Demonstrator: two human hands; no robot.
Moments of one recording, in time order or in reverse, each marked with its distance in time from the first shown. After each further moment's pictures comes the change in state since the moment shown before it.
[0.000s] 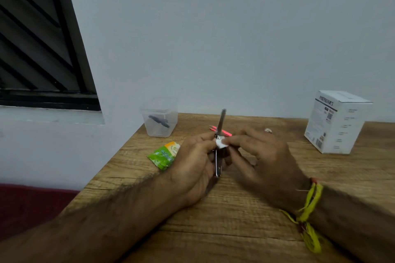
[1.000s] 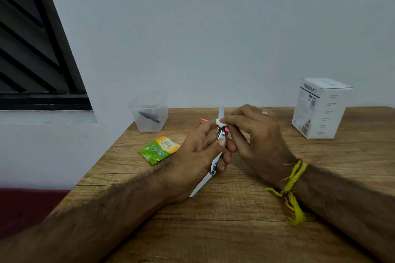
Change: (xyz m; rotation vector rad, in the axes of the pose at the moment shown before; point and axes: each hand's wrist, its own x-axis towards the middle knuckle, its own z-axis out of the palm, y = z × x) left_hand -0.015 -0.006 0.005 0.423 -0.256 0.192; right_hand 0.004 0.022 0.001 0.001 0.064 0.071
